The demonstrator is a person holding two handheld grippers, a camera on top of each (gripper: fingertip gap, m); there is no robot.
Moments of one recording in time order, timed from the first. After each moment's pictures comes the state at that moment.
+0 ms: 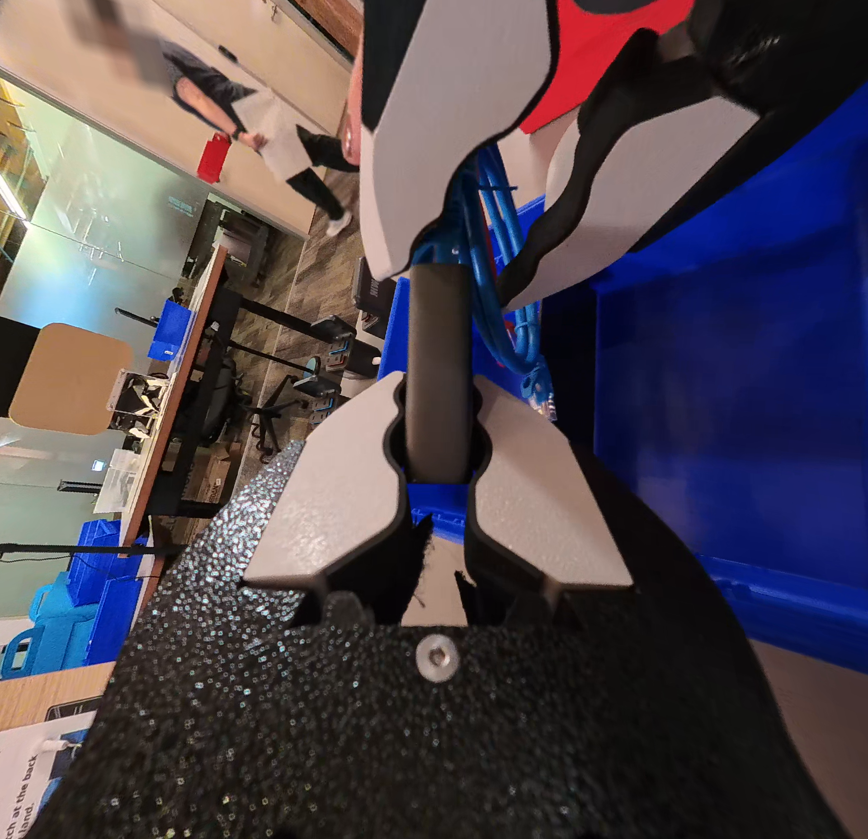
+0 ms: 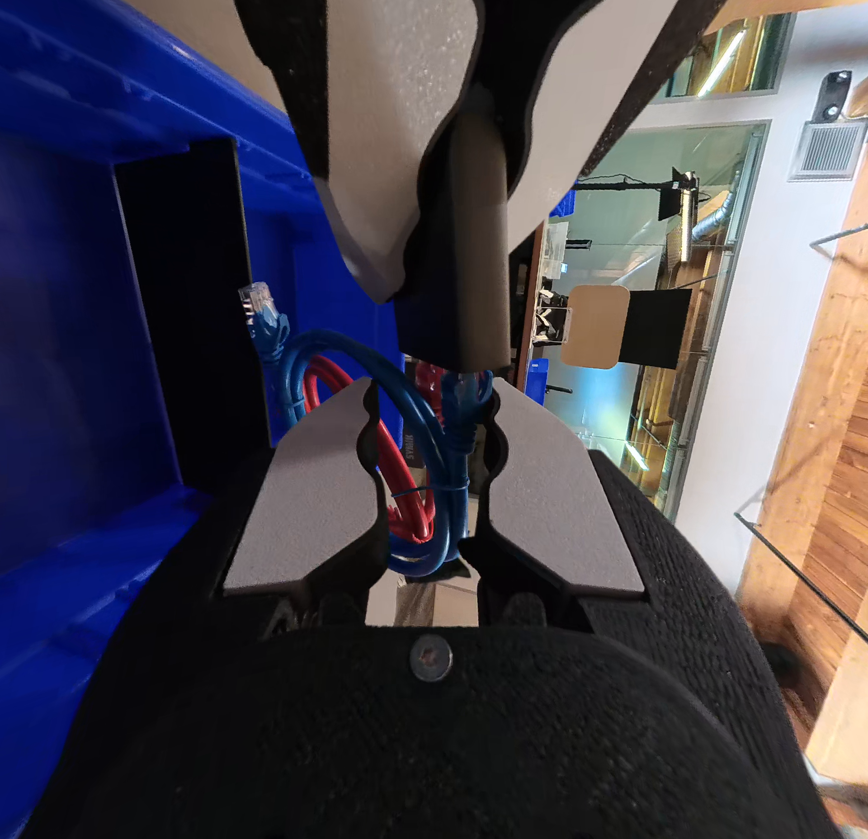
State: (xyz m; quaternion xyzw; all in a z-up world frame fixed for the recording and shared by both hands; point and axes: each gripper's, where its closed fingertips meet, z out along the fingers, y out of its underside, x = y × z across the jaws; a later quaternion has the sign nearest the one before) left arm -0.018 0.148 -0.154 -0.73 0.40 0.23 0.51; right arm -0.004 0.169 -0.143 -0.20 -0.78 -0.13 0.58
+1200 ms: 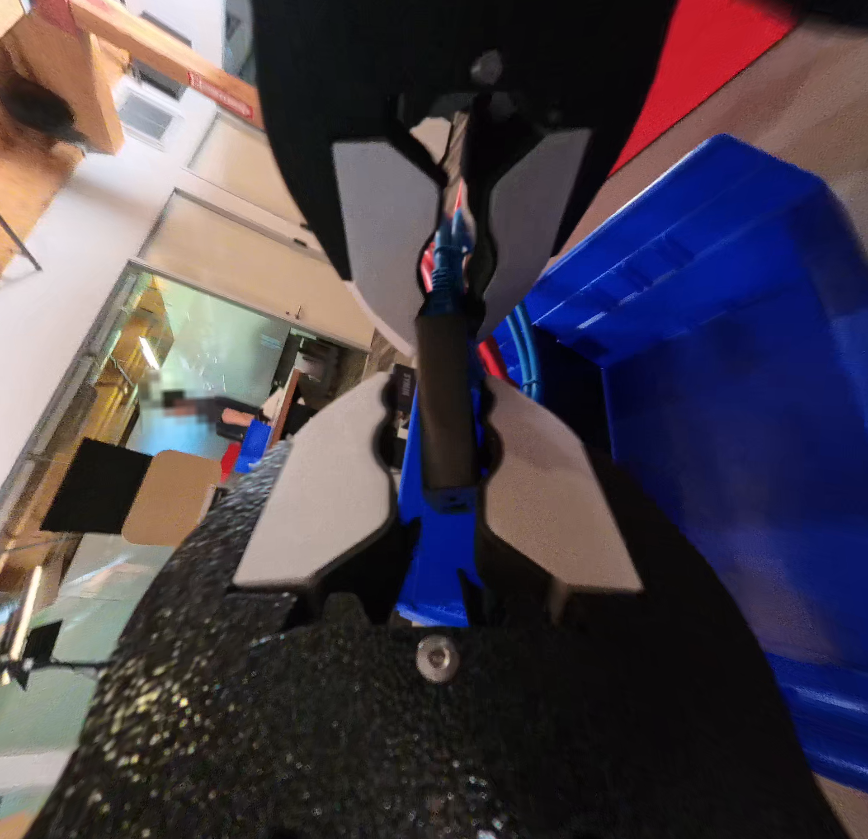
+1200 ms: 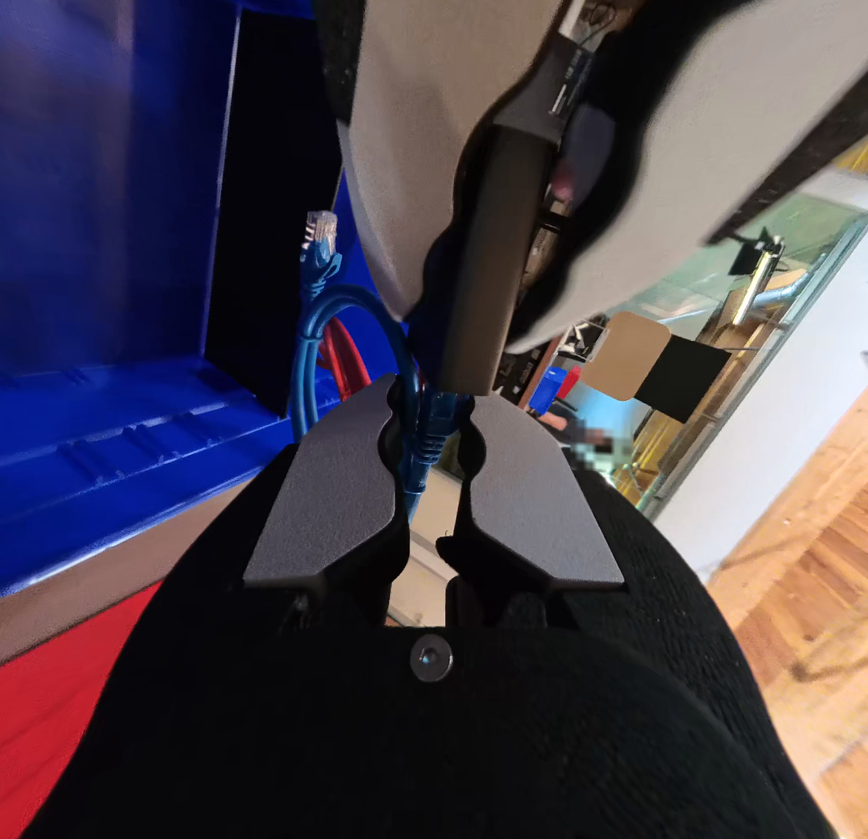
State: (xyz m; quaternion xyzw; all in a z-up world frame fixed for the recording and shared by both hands) left arm 0.025 0.148 -0.146 -0.61 0.46 0.26 0.59; right arm 0.022 0.176 -0.152 -0.12 -0.85 -0.22 0.47
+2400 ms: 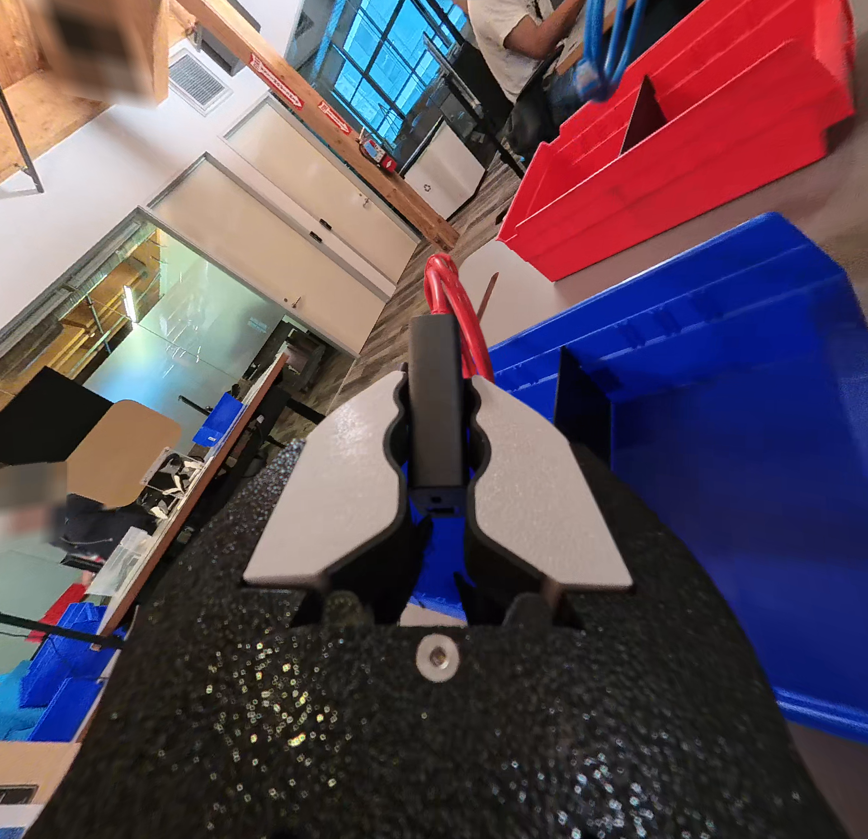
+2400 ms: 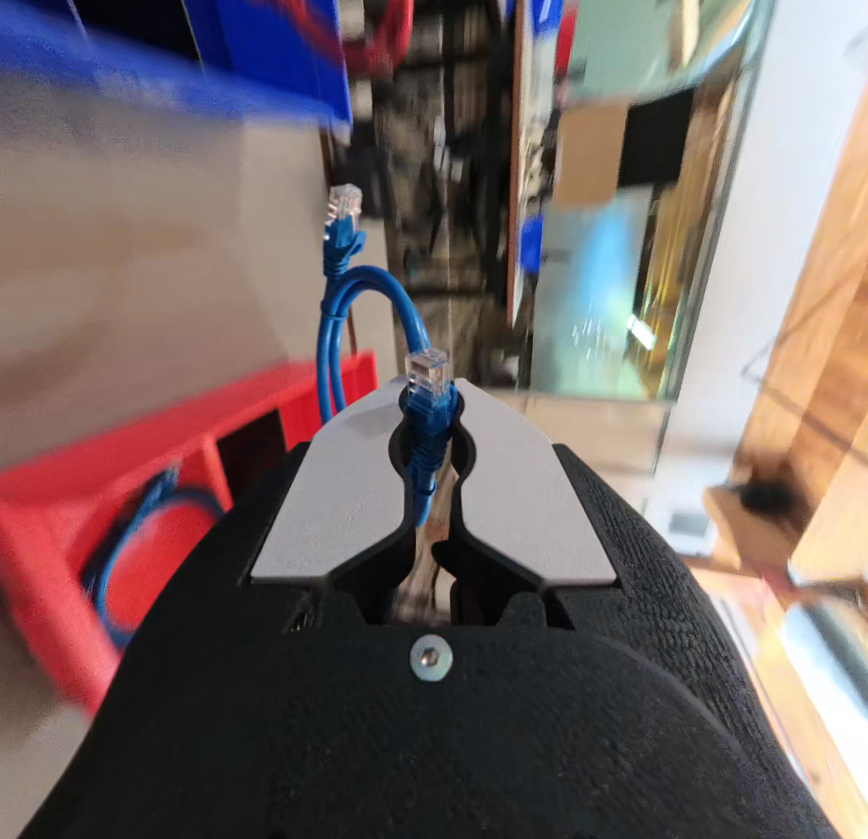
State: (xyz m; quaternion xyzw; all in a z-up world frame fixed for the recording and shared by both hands) left arm -0.002 0.138 -0.123 -0.63 0.38 0.20 0.65; right arm 0.224 0.274 -0.084 -0.31 -0.73 -0.19 0.58
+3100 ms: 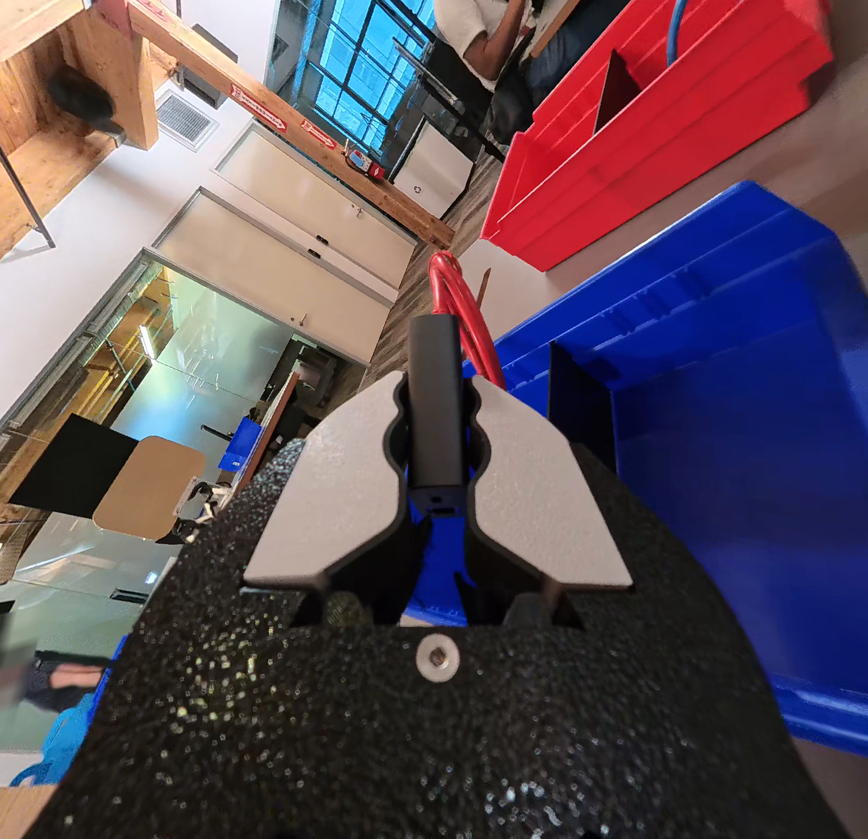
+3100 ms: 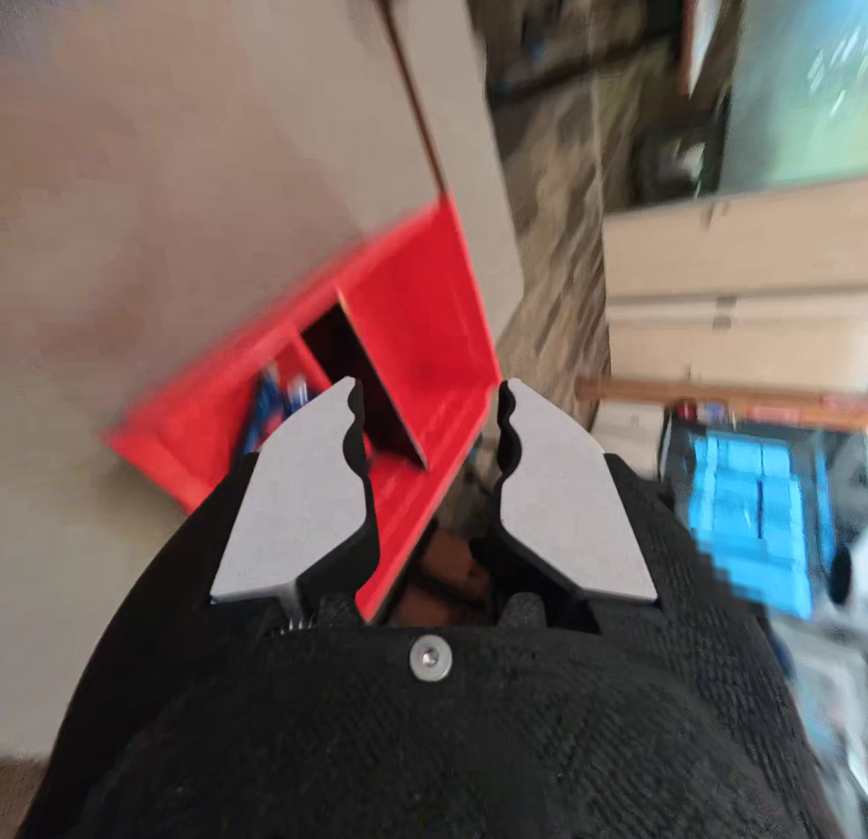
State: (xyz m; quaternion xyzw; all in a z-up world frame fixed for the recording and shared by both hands) left arm 0.012 0.140 -0.131 -0.61 0.42 0.23 0.63; right arm 0.260 0.323 -0.114 -0.54 -0.69 -0.18 0.44
